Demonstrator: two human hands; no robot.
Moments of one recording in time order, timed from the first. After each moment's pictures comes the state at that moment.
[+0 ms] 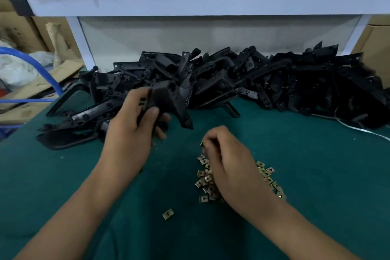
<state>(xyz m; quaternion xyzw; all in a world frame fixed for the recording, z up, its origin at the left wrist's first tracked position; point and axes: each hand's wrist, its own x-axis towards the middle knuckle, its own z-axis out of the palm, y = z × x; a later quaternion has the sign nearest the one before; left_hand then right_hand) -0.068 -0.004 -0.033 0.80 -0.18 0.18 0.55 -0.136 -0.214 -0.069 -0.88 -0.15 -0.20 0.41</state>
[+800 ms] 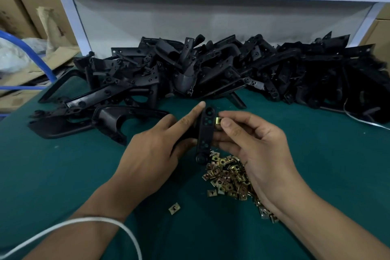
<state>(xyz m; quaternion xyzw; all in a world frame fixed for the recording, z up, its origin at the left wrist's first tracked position) -0.082 -0.013 -0.066 0.91 -0.30 0.18 0.23 -0.129 -0.216 -0.058 -0.59 -0.02 -0.12 0.80</state>
